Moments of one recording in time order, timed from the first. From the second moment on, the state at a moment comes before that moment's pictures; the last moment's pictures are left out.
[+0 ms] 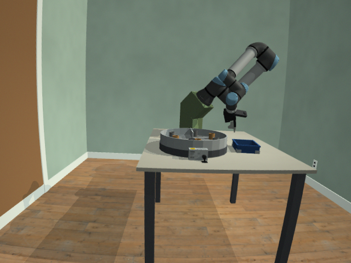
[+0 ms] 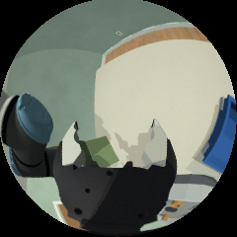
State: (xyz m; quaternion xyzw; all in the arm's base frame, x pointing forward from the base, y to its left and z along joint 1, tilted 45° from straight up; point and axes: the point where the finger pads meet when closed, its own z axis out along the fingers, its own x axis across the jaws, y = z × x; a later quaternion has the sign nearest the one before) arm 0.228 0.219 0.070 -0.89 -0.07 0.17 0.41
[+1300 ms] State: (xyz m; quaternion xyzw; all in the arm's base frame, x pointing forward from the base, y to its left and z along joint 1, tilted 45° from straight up) arm 0.338 -0.021 0.052 -0.89 -0.22 -0.25 0.30
